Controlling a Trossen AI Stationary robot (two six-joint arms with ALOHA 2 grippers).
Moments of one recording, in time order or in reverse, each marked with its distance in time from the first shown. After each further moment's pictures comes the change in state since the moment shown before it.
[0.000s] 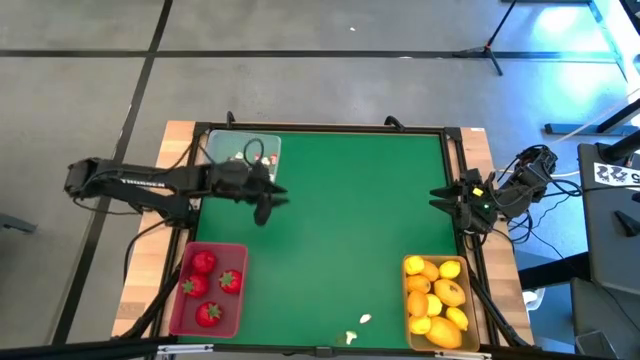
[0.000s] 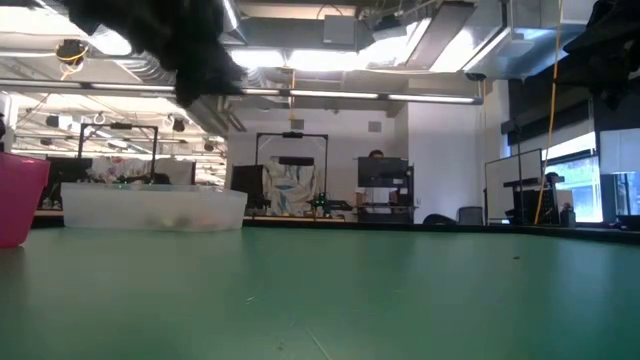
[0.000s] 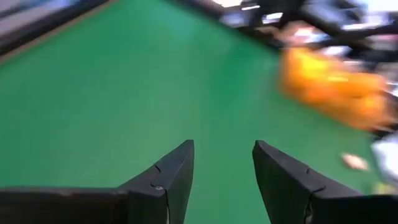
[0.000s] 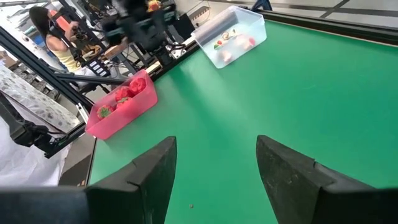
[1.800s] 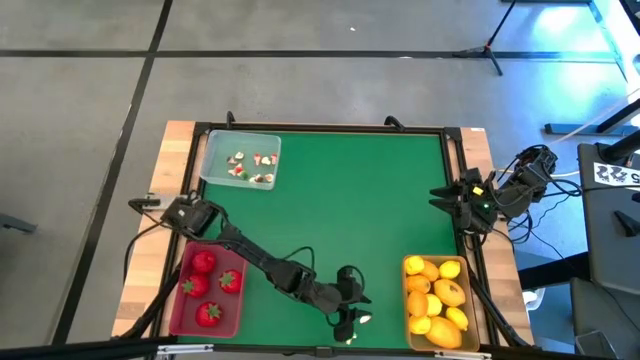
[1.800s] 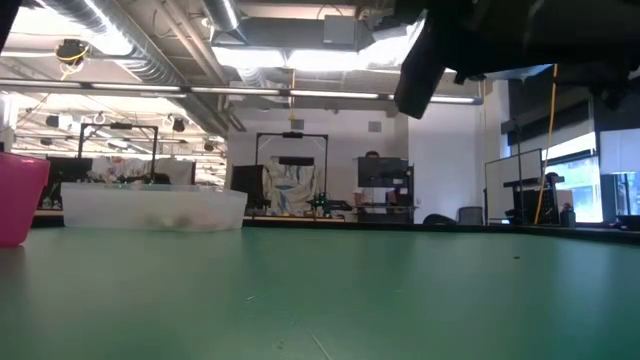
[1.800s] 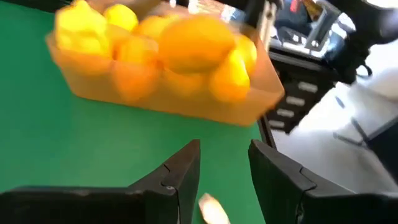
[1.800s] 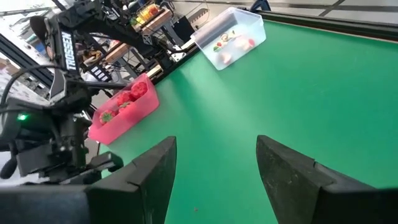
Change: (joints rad) left arm -0.566 1.232 0.926 0.390 -0.248 -0.058; right arm 0.000 0.000 0.000 0.010 0.008 0.022
